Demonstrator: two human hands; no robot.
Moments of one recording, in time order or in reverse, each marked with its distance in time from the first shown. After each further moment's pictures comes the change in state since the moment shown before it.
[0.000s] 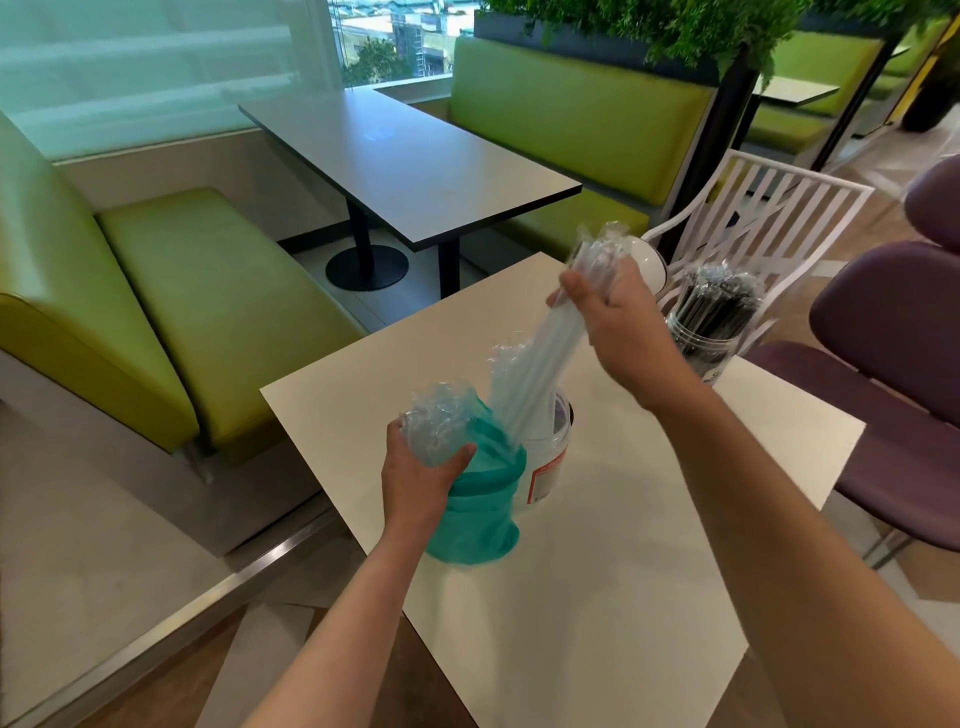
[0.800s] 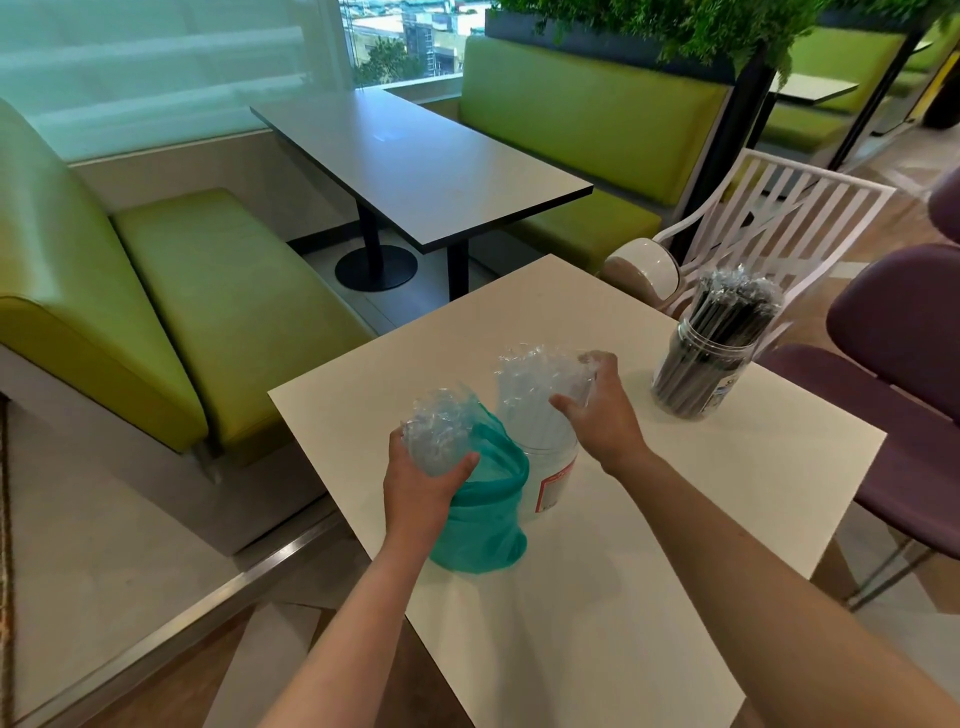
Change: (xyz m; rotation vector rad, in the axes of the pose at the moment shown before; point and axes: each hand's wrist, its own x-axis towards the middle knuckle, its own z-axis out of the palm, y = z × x) left_hand 0.005 -0.006 -0.002 -0.028 -0.009 -0.025; right_hand -0.013 0.113 0.041 -0.169 -0.040 0.251
